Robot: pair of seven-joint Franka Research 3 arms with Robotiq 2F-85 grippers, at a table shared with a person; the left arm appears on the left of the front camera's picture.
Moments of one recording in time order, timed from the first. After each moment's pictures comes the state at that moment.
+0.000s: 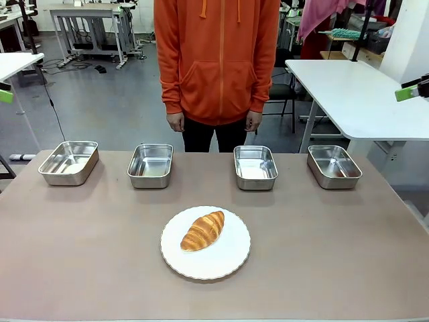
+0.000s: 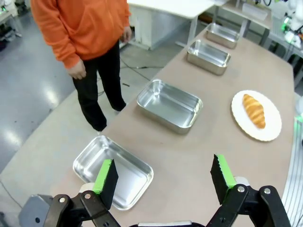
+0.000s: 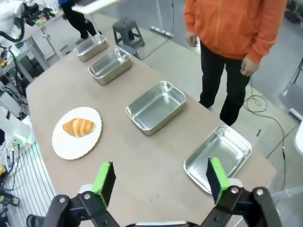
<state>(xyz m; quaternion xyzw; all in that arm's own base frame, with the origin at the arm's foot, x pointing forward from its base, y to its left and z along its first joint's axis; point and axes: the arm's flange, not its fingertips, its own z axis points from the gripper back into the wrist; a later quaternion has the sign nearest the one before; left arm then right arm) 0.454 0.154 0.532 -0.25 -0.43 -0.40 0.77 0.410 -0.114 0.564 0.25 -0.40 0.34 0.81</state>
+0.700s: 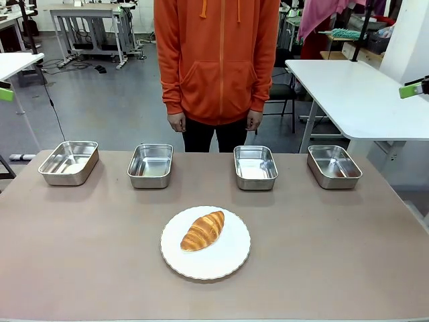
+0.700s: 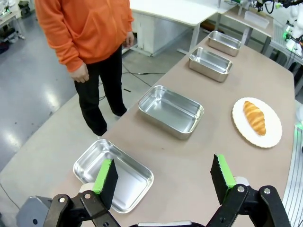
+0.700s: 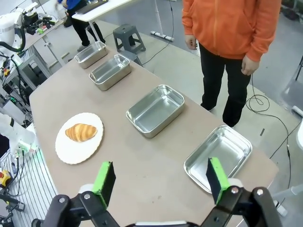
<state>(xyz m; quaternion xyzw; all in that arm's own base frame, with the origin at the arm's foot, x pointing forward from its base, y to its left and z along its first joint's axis) 0.453 0.157 0.529 -0.26 -0.44 -0.39 0.77 0.415 -0.124 0.562 0.27 -0.40 0.32 0.81</state>
